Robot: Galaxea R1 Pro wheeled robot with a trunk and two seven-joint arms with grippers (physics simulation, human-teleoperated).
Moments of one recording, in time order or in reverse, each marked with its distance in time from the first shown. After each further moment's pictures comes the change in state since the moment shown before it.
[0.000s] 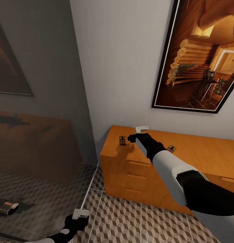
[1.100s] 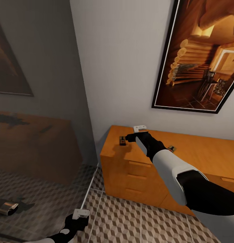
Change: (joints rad) left arm 0.000 0.000 0.000 0.000 0.000 0.000 0.000; right arm -0.003 0.000 0.002 -0.023 -0.004 0.035 0.099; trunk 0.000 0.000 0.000
